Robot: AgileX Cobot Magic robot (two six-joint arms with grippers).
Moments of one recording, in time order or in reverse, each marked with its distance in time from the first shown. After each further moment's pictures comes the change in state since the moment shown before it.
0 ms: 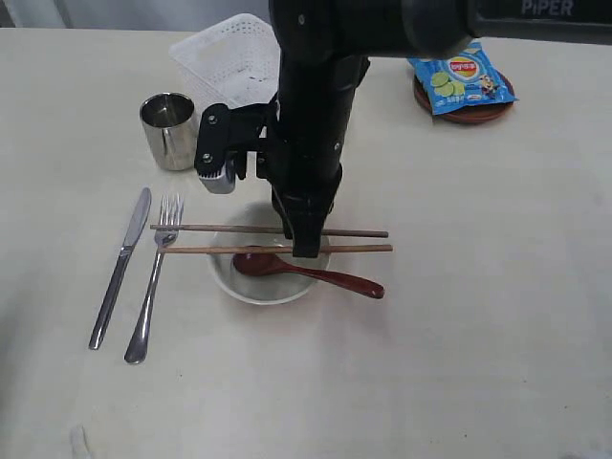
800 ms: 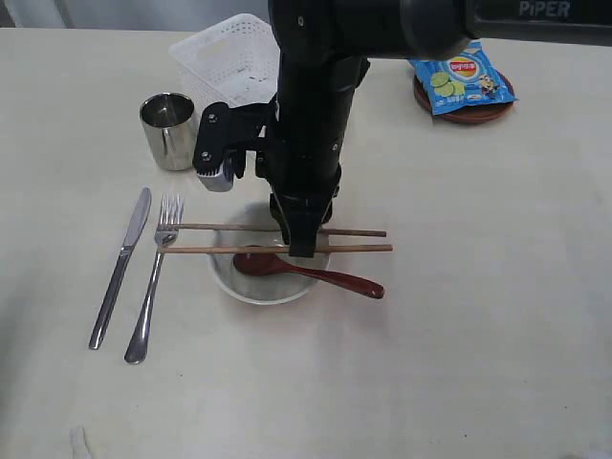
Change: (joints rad) left arm 0.000 0.000 0.000 0.000 0.000 0.000; right arm 0.000 0.002 0.000 0.000 -0.006 0.029
